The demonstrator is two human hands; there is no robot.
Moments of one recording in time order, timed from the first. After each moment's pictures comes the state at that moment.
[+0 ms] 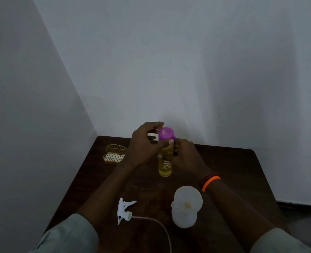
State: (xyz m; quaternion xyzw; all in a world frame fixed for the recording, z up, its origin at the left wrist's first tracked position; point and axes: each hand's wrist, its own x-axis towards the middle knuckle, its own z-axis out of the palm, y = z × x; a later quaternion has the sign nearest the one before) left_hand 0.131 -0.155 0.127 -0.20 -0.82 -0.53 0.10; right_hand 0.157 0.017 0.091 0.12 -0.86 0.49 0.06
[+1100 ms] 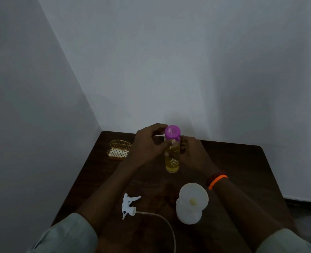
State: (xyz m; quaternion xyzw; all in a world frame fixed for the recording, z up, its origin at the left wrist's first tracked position) left_hand 0.135 -0.161 0.119 -0.21 -0.85 -0.47 0.10; right_hand 0.153 0.023 0.082 0.10 -0.86 0.50 0.04
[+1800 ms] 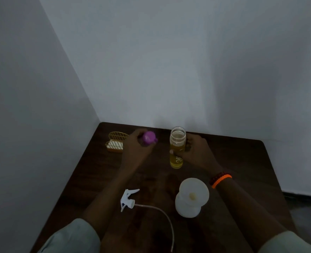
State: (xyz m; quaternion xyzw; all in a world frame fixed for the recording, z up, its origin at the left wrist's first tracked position) left_hand 0.139 -0.185 0.061 -0.05 -0.87 -0.49 0.11; right_hand 0.152 0.037 0.058 0.06 -0.87 0.49 0.03
